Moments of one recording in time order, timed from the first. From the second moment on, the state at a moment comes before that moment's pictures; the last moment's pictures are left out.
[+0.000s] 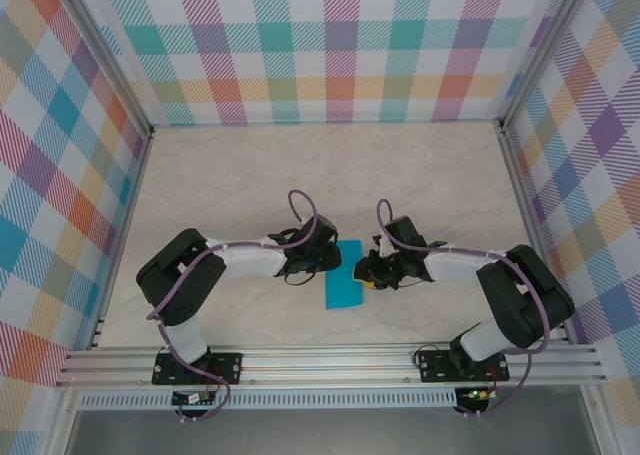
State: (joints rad) left arm -0.84 1.75 0.91 -0.11 0.01 -0.88; right arm 0.54 1.50 0.56 -0.11 -0.62 0.87
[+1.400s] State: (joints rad) left arm -1.32 1.34 0.75 -0.38 -0.57 -0.81; right arm 0.53 1.44 0.51 -0.12 -0.56 0.89
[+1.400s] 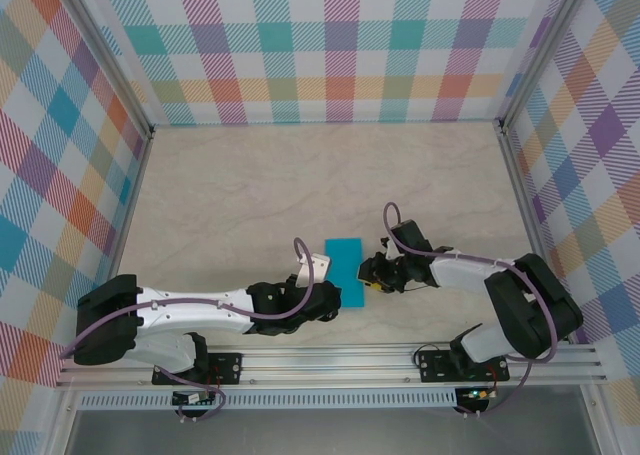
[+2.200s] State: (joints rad) left arm -1.44 1.74 1.10 -0.56 -0.61 -0.53; right arm 0.53 1.49 0.60 -0.11 -0.65 0.88
